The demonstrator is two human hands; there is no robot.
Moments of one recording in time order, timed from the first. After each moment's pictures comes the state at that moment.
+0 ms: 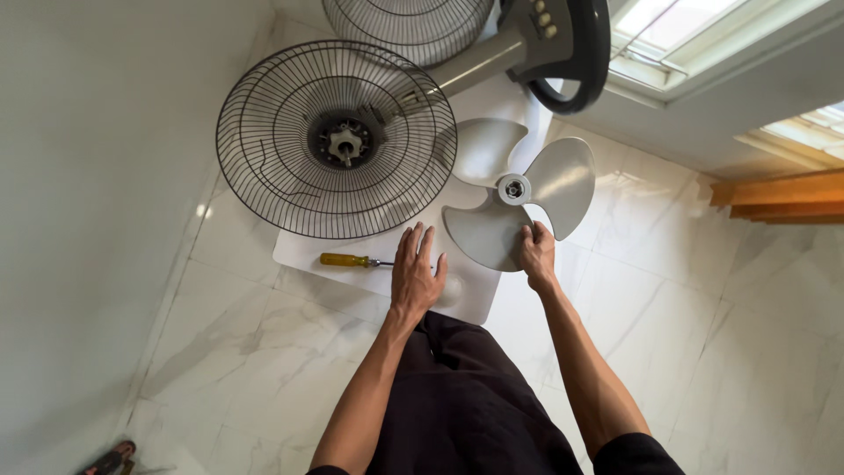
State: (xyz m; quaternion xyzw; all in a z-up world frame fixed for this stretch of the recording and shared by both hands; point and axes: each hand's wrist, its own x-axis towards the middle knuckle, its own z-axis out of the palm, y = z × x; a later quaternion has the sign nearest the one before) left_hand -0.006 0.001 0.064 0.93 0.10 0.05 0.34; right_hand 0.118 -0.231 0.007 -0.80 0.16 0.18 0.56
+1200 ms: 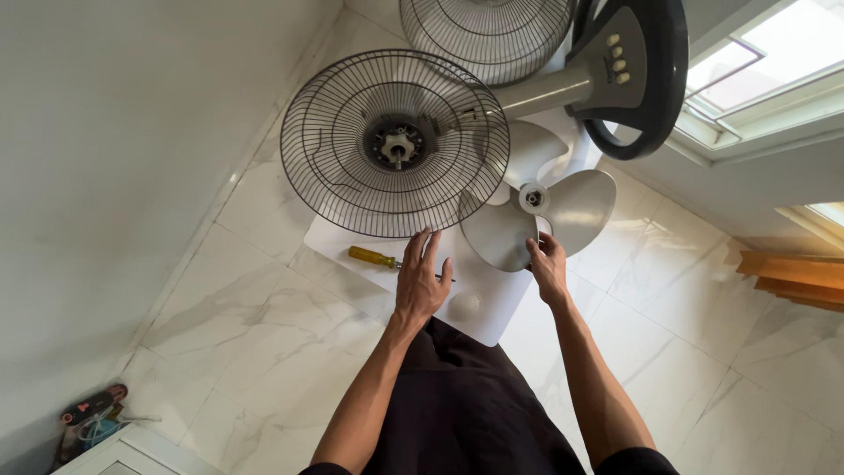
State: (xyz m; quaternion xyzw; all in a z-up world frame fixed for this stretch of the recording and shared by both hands) left_hand -0.011 0.029 0.080 0.91 0.17 0.11 0.35; right_hand 0.150 -0.196 0.012 -0.75 0.11 0.29 0.58
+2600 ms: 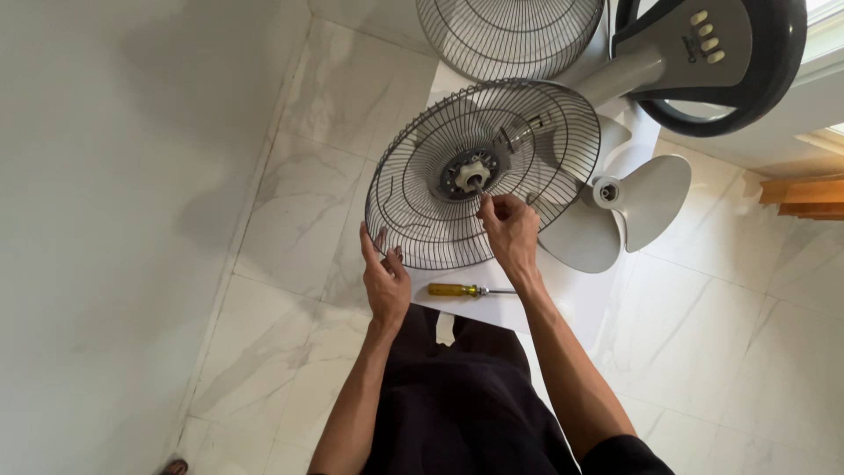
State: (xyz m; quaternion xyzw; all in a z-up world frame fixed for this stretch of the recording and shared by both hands) left_hand -0.033 0.259 0.067 0.80 0.24 0.20 0.51; right_hand 0.114 0.090 0.122 -0.87 0.02 0.11 0.48
